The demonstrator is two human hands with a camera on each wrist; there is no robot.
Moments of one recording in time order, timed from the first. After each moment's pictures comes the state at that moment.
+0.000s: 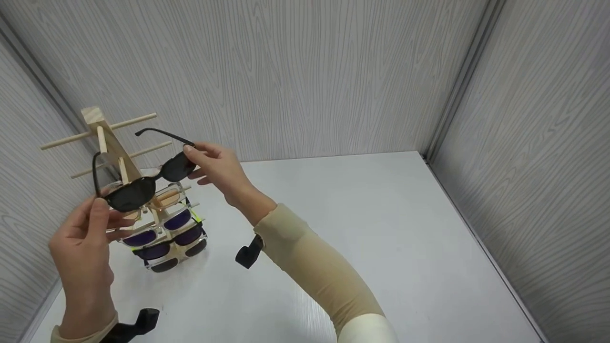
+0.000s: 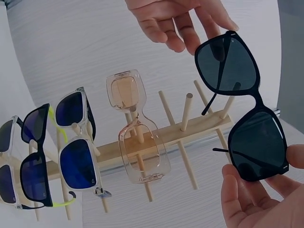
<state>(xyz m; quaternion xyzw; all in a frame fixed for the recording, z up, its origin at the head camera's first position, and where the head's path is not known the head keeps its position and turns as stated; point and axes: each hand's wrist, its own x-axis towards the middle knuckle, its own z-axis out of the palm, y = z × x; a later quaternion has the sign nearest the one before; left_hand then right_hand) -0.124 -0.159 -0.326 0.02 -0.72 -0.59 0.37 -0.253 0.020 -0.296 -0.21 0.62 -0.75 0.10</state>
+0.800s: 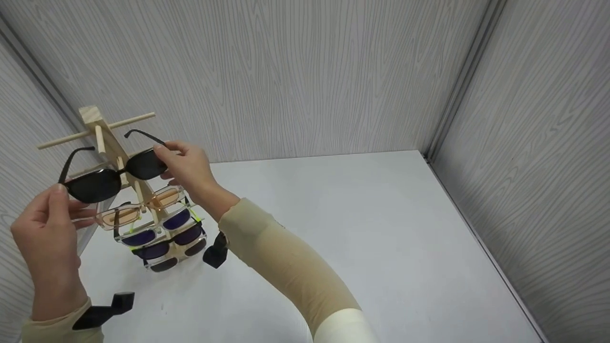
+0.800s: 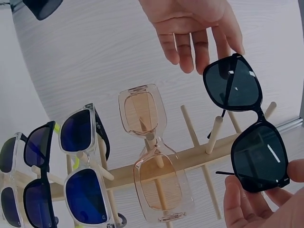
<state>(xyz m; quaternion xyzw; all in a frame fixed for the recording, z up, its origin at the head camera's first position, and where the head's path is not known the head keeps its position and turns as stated) -0.140 -0.205 -0.310 0.14 -0.74 -0.55 0.37 -0.252 -0.040 -0.292 -0.16 0.63 -0.75 0.08</state>
